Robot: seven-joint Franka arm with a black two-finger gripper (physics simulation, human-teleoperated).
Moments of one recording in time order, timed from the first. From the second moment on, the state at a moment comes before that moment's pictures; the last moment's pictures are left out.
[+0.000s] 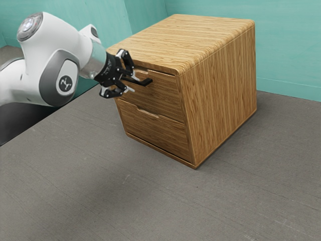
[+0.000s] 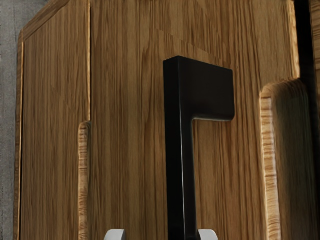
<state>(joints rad) -0.33 -0.07 0.48 -1.82 -0.03 2.48 -1.33</state>
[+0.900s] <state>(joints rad) -0.34 -0.19 0.50 -1.90 -0.01 2.39 -1.32</state>
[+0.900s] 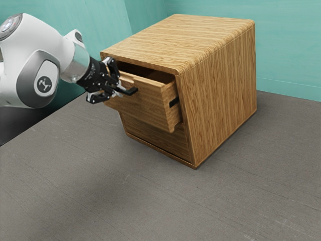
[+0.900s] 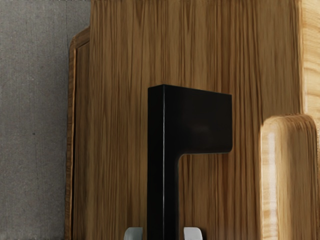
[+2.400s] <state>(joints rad) -0.34 -0.56 0.53 -2.19 0.12 2.36 -1.30</state>
